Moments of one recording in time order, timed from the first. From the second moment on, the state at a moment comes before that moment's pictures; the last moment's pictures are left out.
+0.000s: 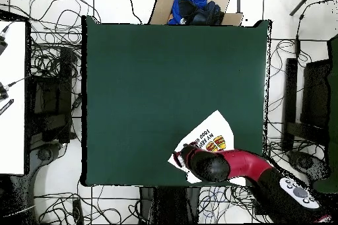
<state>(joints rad) -1.01 -0.46 0.56 2.09 -0.72 0.37 1.21</state>
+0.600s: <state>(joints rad) -0.94 -0.42 0.47 2.07 -0.75 0.37 1.21</state>
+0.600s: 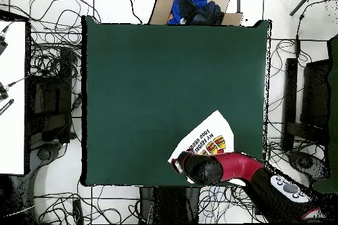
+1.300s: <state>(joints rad) -0.92 -0.40 0.42 2.05 -0.75 0.37 1.21</state>
